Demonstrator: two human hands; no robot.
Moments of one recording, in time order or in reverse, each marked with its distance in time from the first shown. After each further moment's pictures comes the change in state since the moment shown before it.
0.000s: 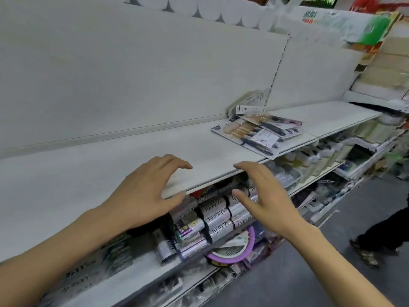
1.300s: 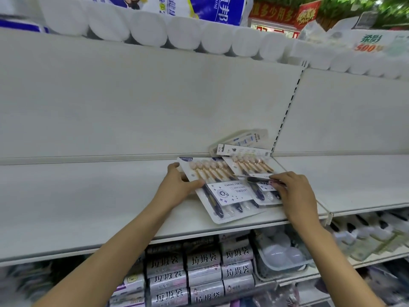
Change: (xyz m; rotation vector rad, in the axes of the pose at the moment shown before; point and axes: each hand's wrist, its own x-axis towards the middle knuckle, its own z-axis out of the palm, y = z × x) left_hand 0.285 0.076 0.131 -0.756 0.401 -0.857; right_hand 0.170 0.345 -0.036 0.001 0.183 0.069
